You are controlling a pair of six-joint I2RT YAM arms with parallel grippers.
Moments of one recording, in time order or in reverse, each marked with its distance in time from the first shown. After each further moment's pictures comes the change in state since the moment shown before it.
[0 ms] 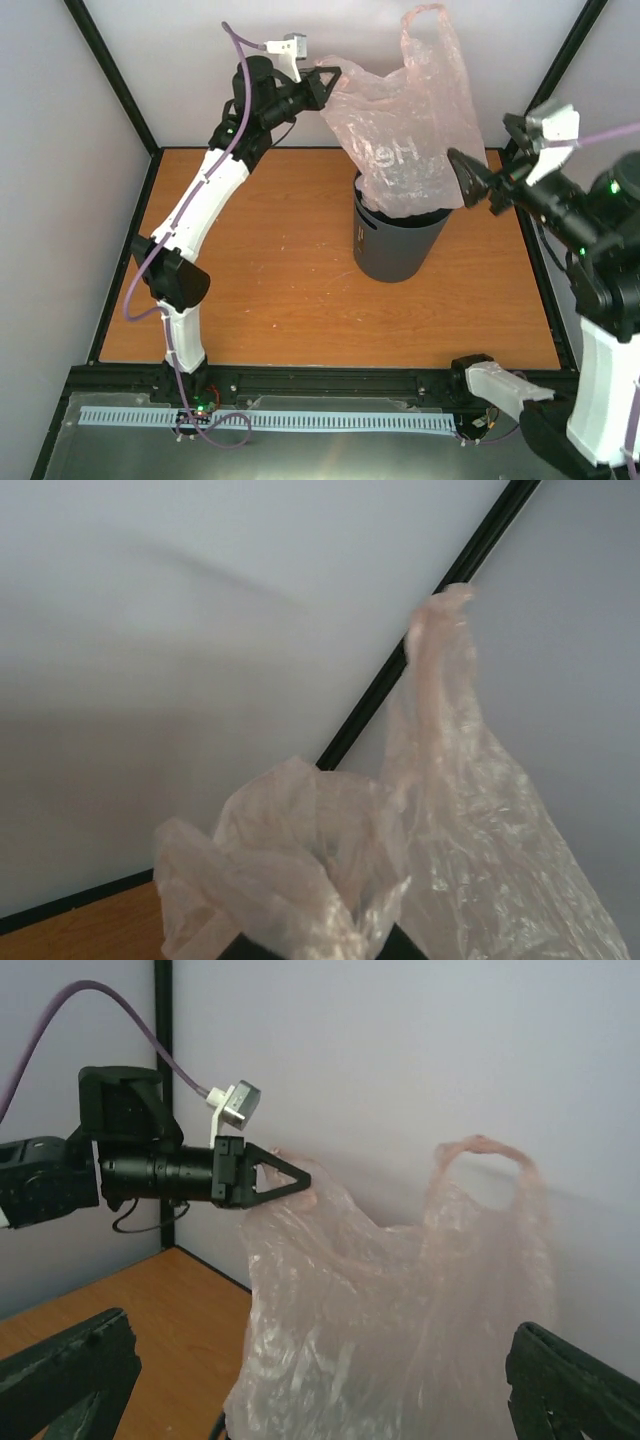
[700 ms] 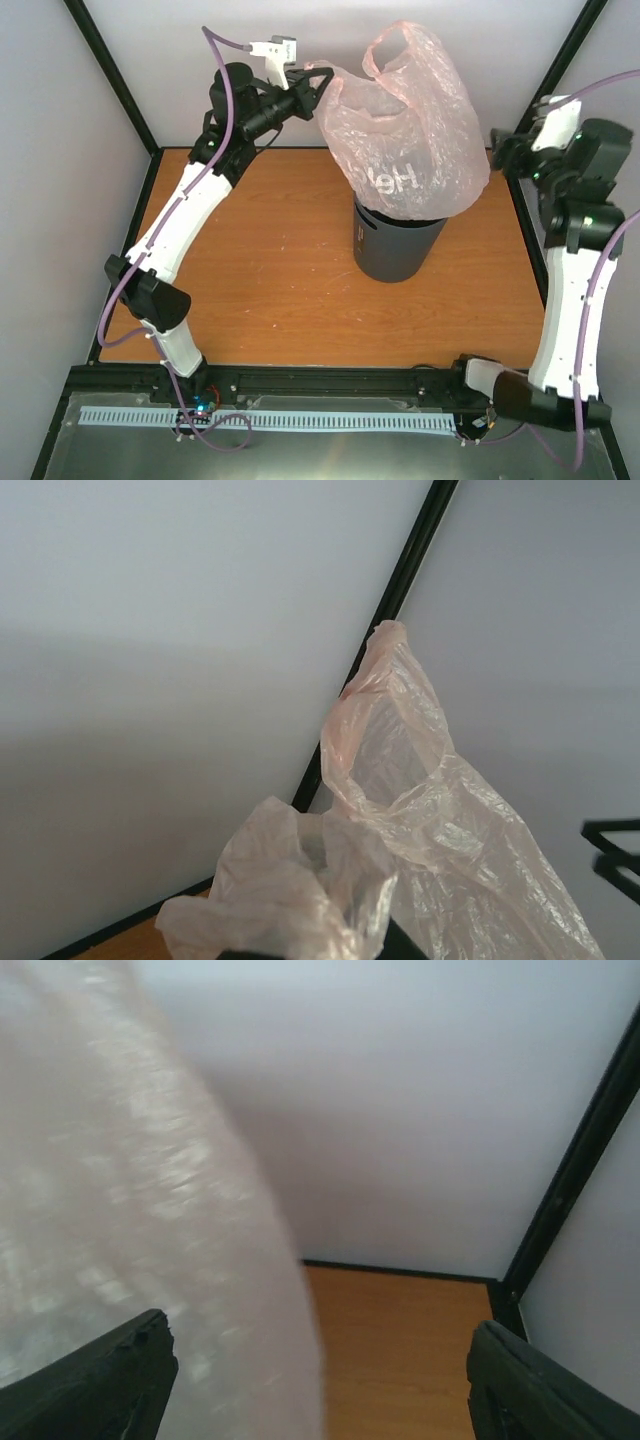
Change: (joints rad) left arm -0.011 -0.175 -0.185 0.068 0.028 0.121; right arm -0.327 0.042 -0.349 0.118 0.141 0.038
